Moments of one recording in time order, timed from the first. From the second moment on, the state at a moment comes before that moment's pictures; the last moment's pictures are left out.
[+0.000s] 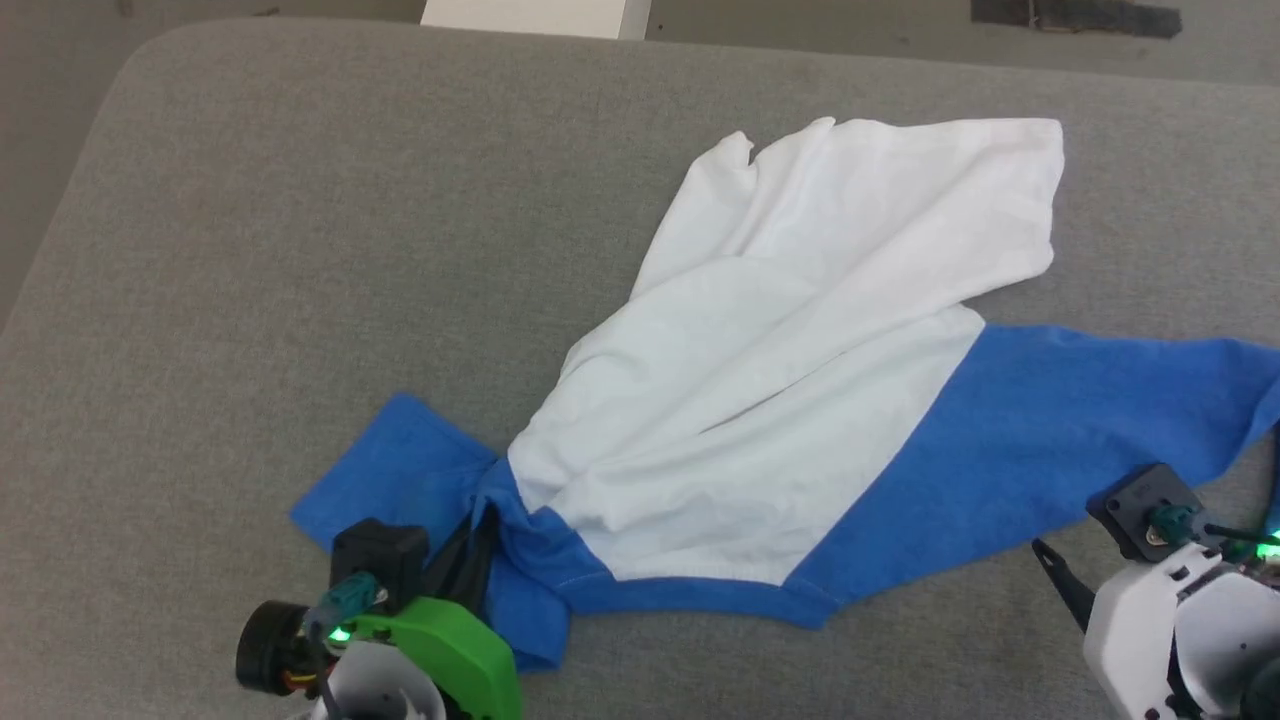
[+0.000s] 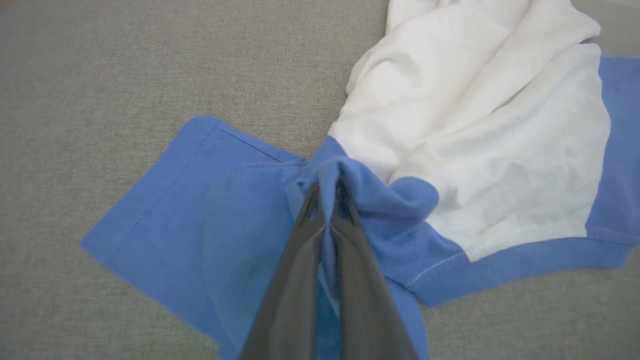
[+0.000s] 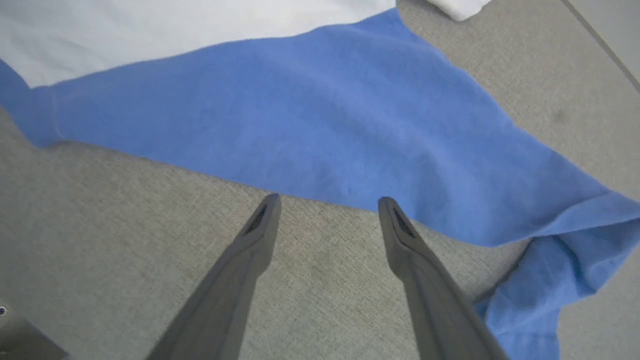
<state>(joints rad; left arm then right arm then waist) 0.01 0.35 -0.43 -0.17 -0.41 0.20 0.16 0.04 -0.57 0.18 -0.34 0.20 0.13 0.71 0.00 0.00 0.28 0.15</state>
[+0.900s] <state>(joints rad) -0.02 0.31 -0.43 -0.16 -0.43 0.20 0.11 -0.19 -0.58 0.36 -0.01 0.24 0.13 0.49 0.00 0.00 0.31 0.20</state>
